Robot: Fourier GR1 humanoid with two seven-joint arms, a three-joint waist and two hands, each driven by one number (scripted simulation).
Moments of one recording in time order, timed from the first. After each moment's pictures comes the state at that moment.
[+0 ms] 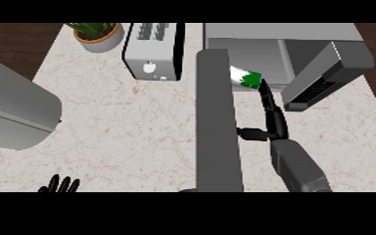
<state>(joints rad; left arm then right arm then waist) 0.70 0.24 -0.23 -1.93 0.27 -0.15 -0.59 -0.63 -0.08 -0.24 -0.17 0.08 -0.10 -1.05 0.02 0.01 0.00</state>
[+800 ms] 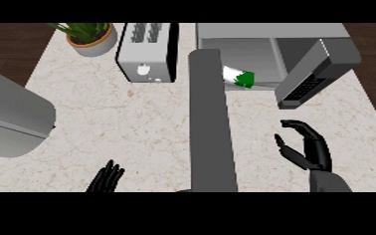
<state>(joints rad) 0.54 0.22 -0.36 -1.81 0.14 -0.17 -0.49 -0.33 -0.22 -0.23 -0.40 0.04 0.05 -1.06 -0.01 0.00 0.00</state>
